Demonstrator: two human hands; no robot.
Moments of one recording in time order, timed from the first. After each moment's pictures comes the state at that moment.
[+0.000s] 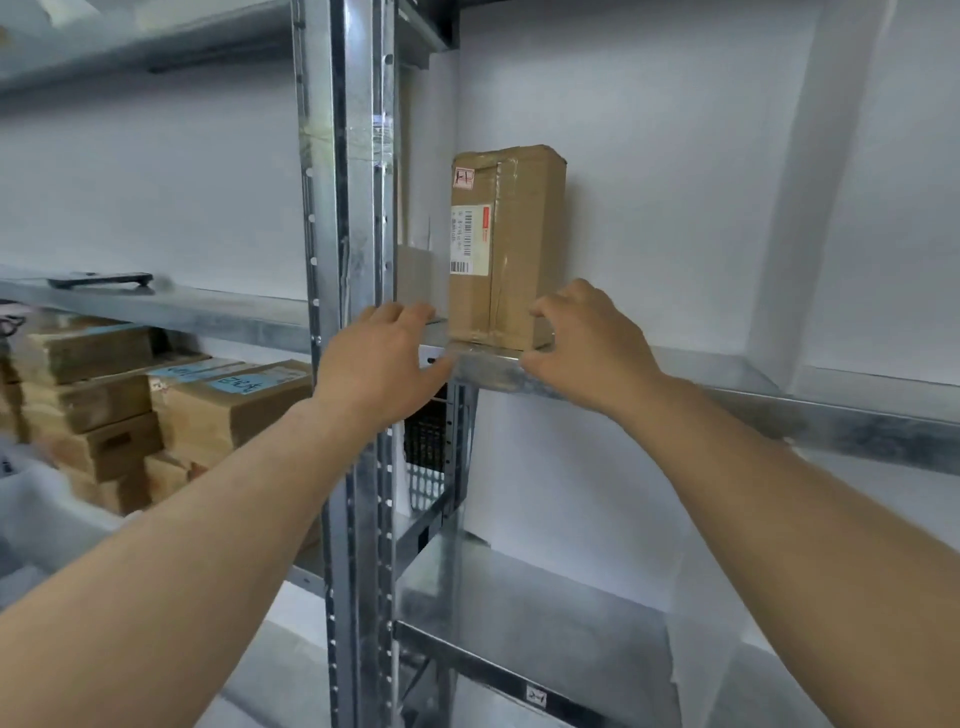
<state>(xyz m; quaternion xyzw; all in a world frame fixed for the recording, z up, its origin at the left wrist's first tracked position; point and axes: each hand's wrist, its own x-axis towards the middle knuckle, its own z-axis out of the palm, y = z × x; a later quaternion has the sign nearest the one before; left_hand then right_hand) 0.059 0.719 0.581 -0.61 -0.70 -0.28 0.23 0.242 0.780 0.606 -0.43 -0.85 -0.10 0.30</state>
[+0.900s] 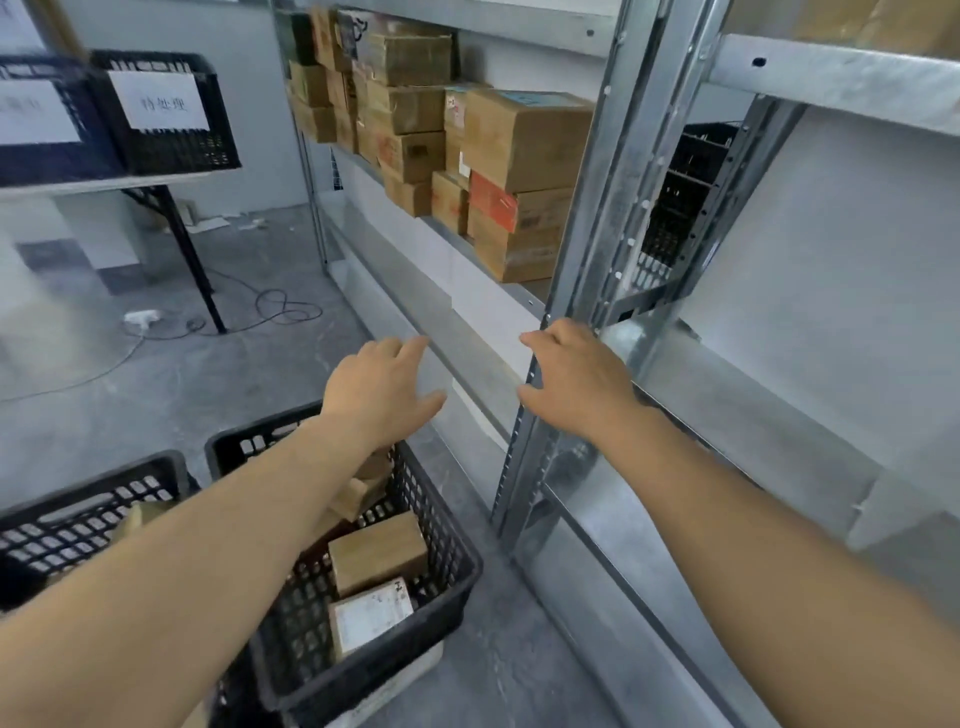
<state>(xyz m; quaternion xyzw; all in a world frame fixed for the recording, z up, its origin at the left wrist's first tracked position) 0.033 0.477 0.328 -0.39 -0.91 -0.11 0.05 0.159 0.640 0.365 -0.19 -0.98 0.01 0.06</state>
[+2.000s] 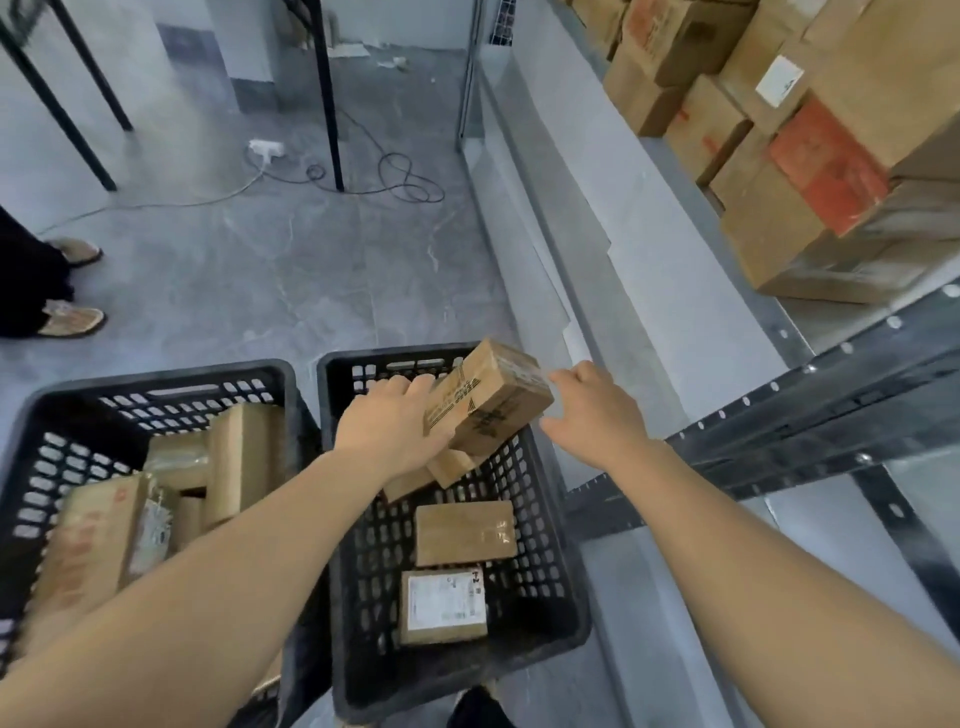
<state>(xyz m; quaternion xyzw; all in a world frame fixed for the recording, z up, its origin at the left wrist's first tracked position) -0.134 0.377 0.191 -0.22 -0.96 -0.12 -0.14 -0.084 0.591 0.222 -0.10 -0.98 0.05 -0.14</state>
